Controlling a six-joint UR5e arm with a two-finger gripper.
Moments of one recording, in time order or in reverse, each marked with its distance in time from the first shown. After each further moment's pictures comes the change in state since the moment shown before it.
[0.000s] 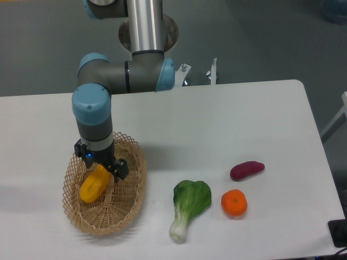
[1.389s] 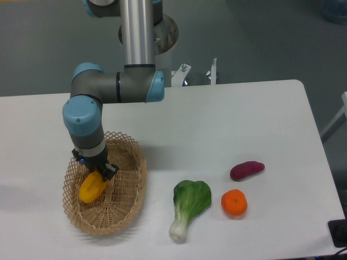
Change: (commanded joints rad) arm -0.015 -0.025 0.009 0.014 0.023 0.009
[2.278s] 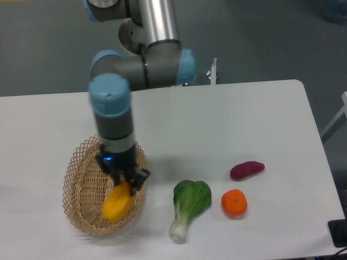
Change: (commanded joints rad) arm 0.309 0.126 0.183 -0.107 -0.058 0.320
